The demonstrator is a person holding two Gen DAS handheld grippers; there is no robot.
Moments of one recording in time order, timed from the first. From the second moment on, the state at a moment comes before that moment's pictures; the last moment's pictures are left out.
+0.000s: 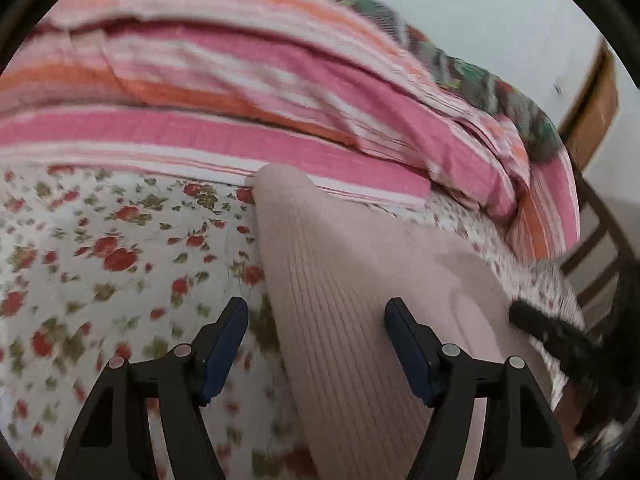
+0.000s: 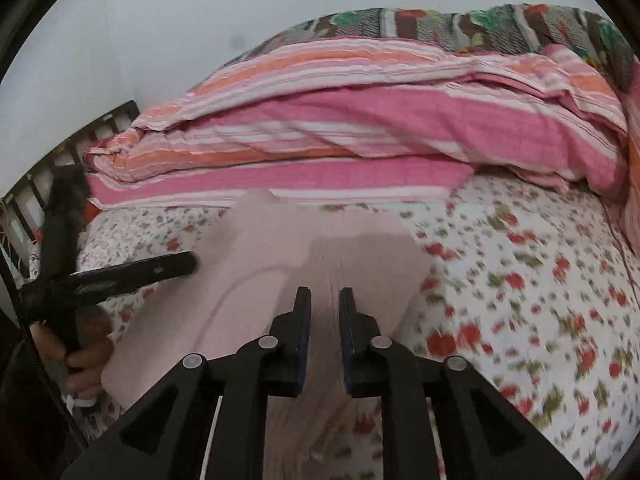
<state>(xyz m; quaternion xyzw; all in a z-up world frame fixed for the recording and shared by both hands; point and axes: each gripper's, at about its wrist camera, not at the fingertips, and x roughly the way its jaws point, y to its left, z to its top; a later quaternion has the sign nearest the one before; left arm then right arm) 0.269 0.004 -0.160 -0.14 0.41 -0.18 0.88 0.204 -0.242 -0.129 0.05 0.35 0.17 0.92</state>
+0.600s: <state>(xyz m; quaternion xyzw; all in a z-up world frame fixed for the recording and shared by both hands) 0.354 -0.003 -0.176 -0.16 0.41 -0.14 0.88 0.222 -0.240 -0.164 0.04 0.36 0.16 0.92</state>
